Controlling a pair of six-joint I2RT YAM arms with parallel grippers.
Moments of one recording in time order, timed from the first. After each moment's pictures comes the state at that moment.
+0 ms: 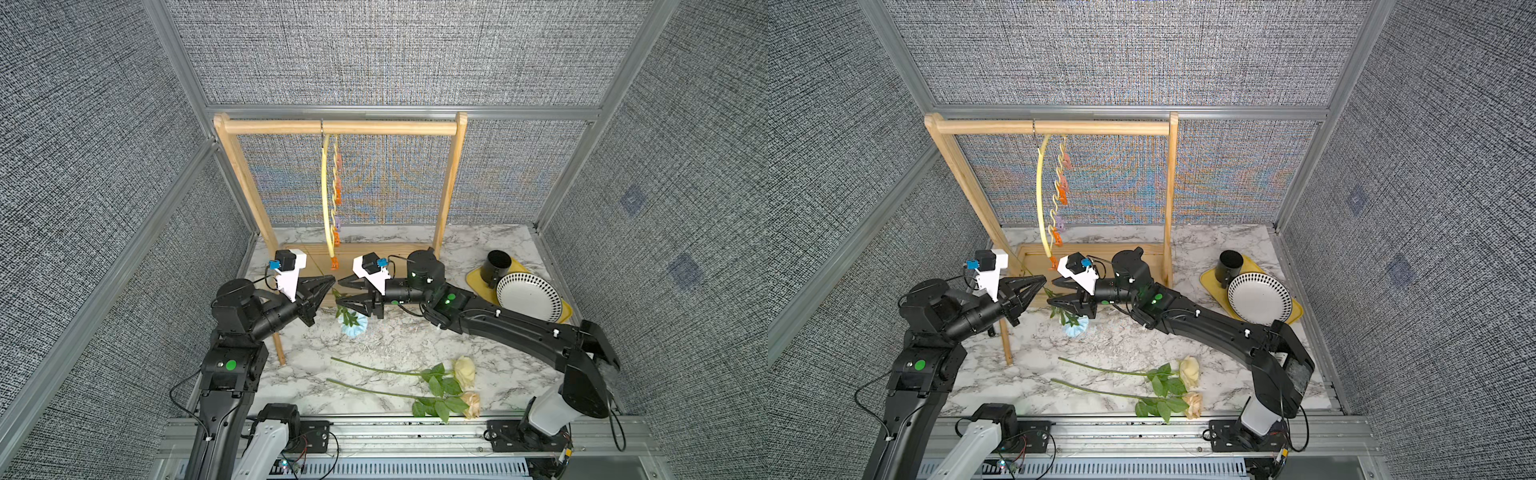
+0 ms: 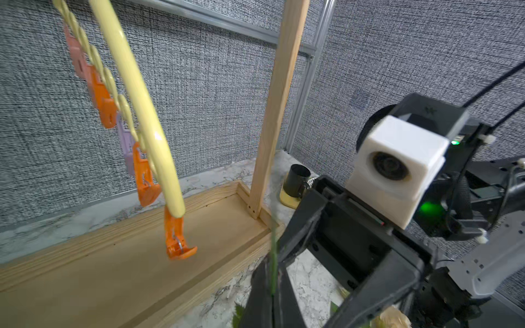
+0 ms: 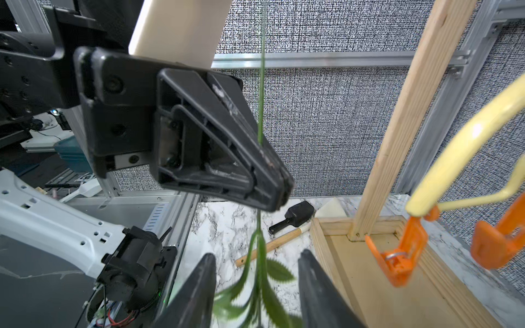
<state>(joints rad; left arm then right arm) -0.11 0.68 0.94 -0.41 0.70 -0.09 0.91 1.61 1.29 0.27 -0.60 -0.06</state>
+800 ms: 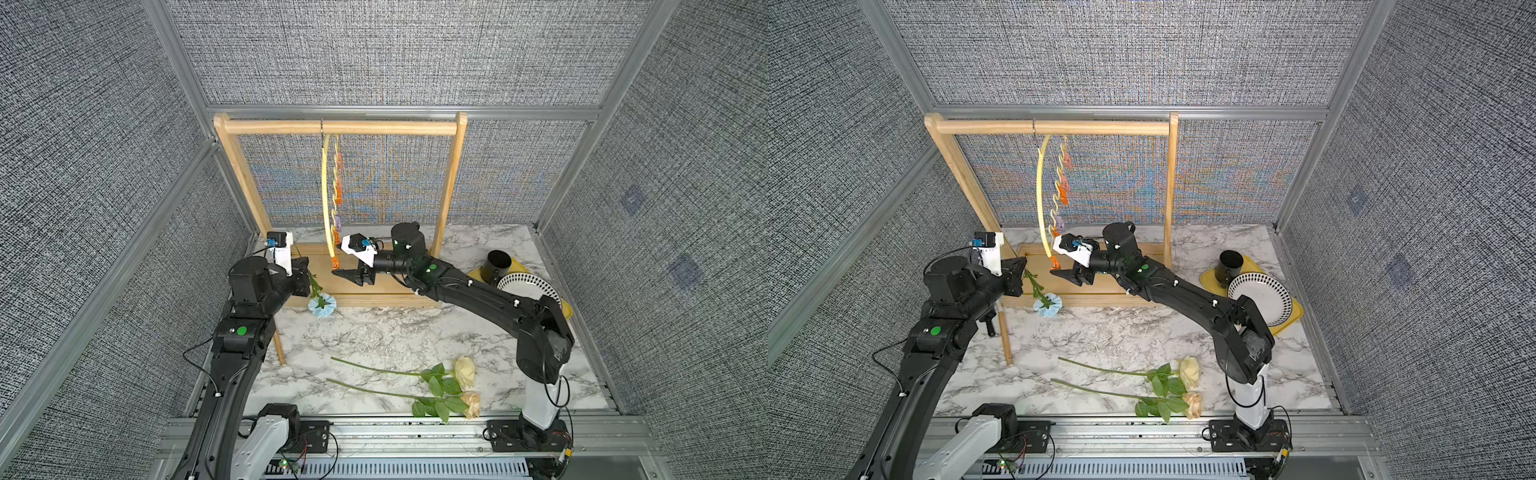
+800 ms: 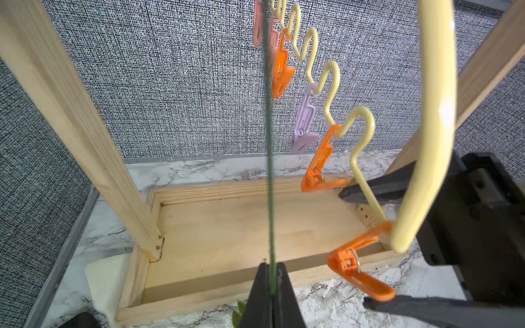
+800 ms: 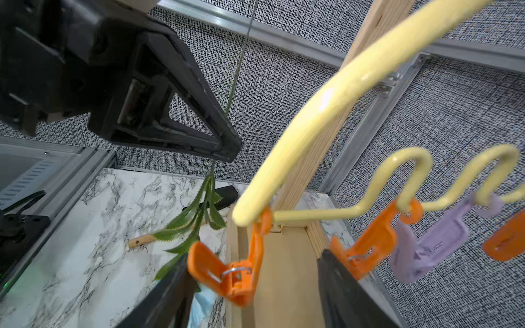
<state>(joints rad) -0.10 0.91 1.00 -0.41 0.23 -0.10 0.81 1.94 1.65 0.15 -0.60 -0.37</state>
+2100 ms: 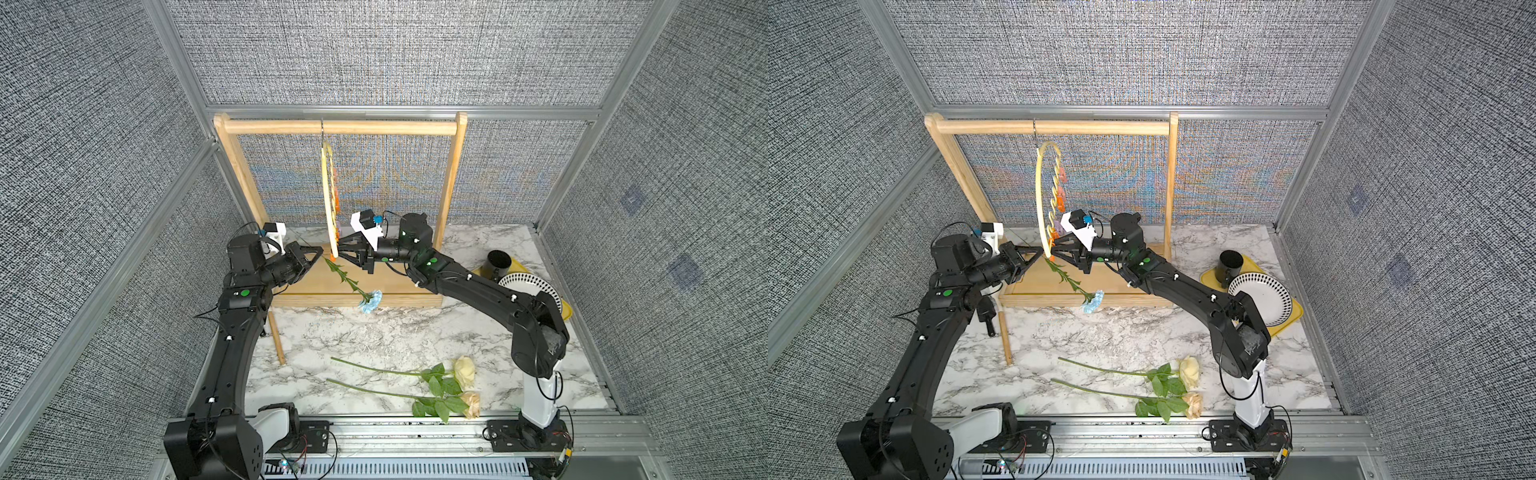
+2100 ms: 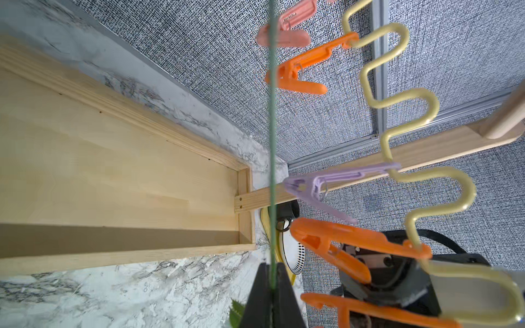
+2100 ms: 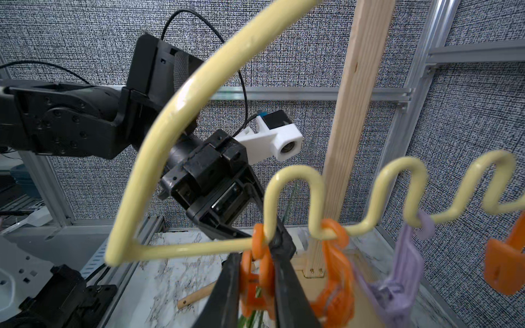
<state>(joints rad) 0.06 1.17 1.04 -0.26 0.80 -0.83 0.77 1.96 1.69 0.36 -0.73 0.04</state>
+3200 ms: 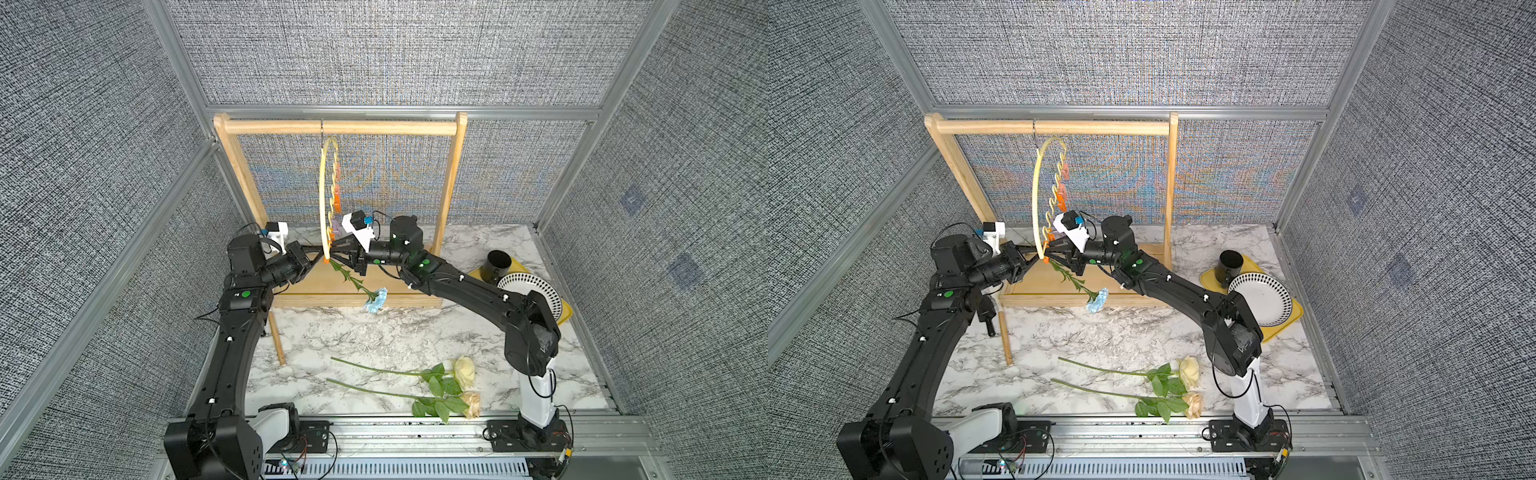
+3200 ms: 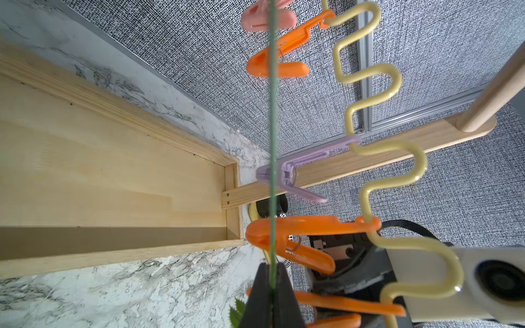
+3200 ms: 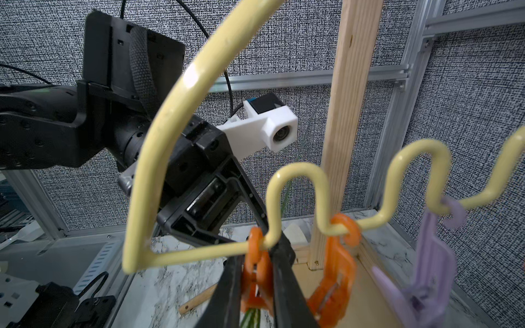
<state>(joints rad) 0.06 1.16 1.04 -0.23 0.84 -0.86 0.80 2.00 1.73 0.31 -0.67 0.05</state>
